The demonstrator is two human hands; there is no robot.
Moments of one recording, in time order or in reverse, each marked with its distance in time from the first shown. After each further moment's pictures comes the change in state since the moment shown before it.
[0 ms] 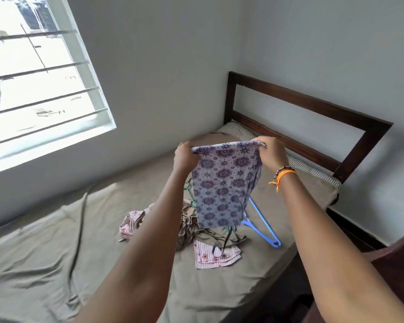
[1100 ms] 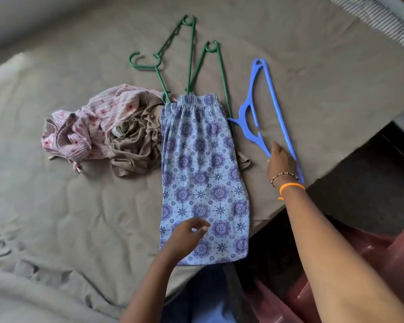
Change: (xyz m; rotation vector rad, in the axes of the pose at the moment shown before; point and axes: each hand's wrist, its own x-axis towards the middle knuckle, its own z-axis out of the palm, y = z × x) left_hand -0.204 -0.254 0.258 -0.129 -0.852 -0.670; right_hand -0.142 0.344 0.258 -0.559 -0.589 0.379
